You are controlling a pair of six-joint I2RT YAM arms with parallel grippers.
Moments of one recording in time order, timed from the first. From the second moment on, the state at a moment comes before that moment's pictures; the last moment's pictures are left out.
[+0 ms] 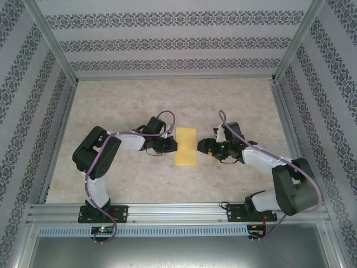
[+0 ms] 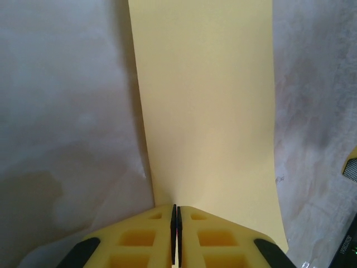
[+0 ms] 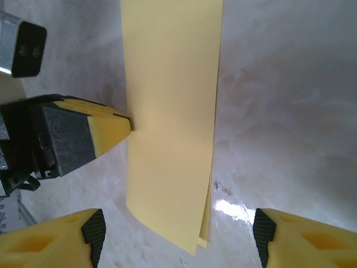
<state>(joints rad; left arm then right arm) -0.53 1.87 0.94 -0.03 0.51 -0.61 0.33 1.38 0.59 -0.15 -0.59 0.67</state>
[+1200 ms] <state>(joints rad) -0.54 1.86 0.91 -0.01 0.50 -0.62 0.45 1.57 0.64 -0.15 -0.62 0.79</state>
